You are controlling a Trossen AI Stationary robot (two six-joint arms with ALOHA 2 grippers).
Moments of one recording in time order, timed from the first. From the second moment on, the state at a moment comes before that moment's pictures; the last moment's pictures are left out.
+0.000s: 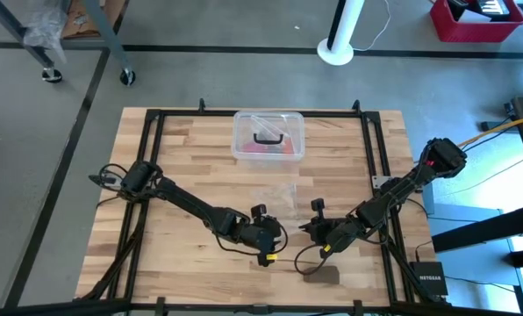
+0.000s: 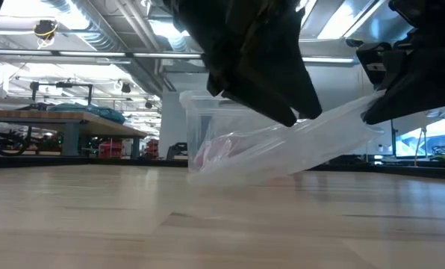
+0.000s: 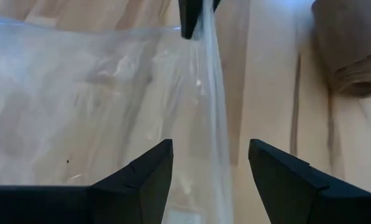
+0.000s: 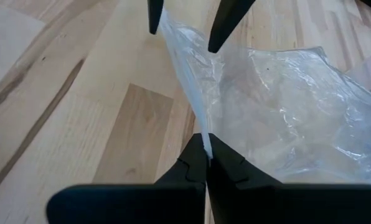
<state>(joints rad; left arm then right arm) -0.39 2.03 1.45 -0.24 -0.40 -0.41 0.64 1.44 0.61 0.01 0.54 0.07</state>
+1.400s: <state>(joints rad) -0.40 2.05 1.45 -0.30 -0.62 -0.38 0.64 1.44 0.61 0.03 0.53 0.11</state>
